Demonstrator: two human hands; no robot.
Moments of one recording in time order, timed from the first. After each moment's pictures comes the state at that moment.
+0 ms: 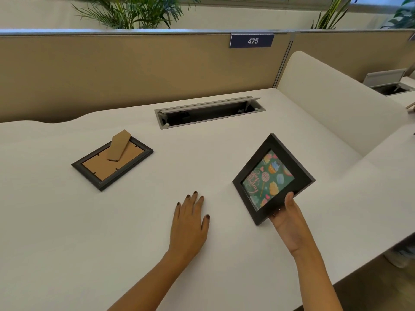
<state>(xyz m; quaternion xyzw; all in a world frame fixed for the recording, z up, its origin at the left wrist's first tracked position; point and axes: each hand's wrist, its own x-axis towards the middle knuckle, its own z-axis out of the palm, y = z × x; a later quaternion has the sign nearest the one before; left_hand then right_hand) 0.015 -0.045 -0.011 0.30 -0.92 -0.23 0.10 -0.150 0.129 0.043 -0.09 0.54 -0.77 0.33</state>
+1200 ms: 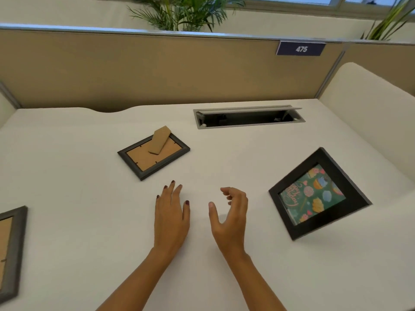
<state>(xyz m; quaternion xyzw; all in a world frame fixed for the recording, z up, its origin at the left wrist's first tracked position) 0.082 -0.115 -0.006 0.45 -0.83 -0.24 0.24 -0.021 -0.019 0.013 -0.38 0.74 -0.55 -0.02</state>
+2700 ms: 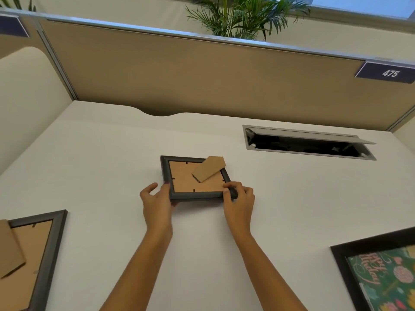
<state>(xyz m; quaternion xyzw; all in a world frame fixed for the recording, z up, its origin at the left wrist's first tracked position) 0.122 -0.239 0.061 0.59 -0.28 -0.61 0.45 -0.032 -0.192 0.000 -0.33 0.79 -0.49 0.15</state>
